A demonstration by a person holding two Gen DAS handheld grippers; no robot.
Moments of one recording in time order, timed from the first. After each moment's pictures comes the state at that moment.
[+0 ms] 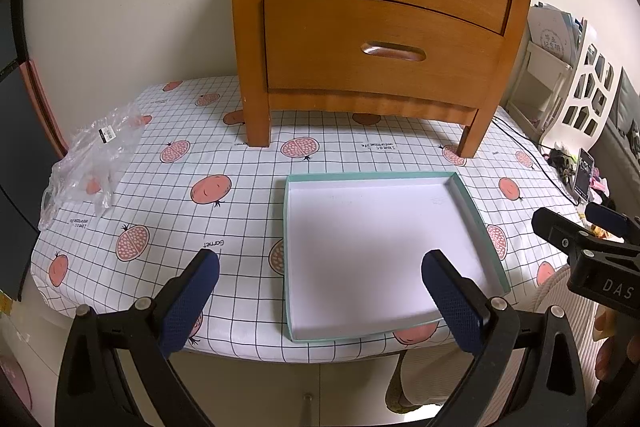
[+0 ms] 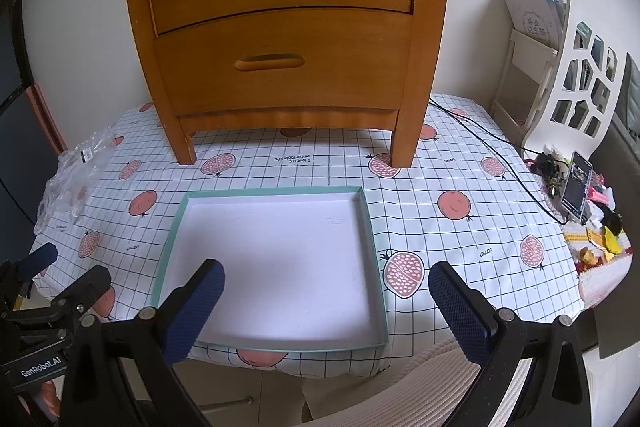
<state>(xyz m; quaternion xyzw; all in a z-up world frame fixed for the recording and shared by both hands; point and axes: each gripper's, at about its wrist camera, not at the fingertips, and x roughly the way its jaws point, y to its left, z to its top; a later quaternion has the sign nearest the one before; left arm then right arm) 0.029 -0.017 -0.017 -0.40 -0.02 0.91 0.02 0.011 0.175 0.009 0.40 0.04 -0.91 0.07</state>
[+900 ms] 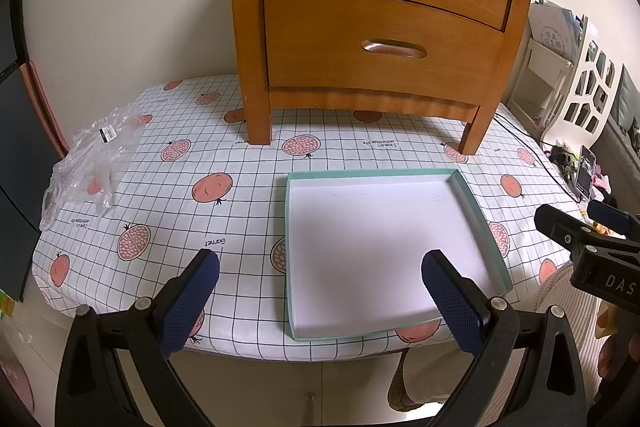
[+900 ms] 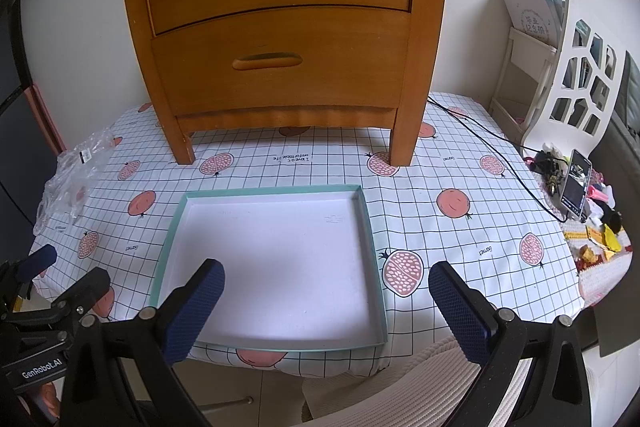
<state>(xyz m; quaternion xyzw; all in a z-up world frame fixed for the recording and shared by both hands) 0.028 -0.016 -0.017 -0.41 -0.02 0.91 0.02 0.011 0.176 0.009 0.40 0.04 -0.91 0.07</state>
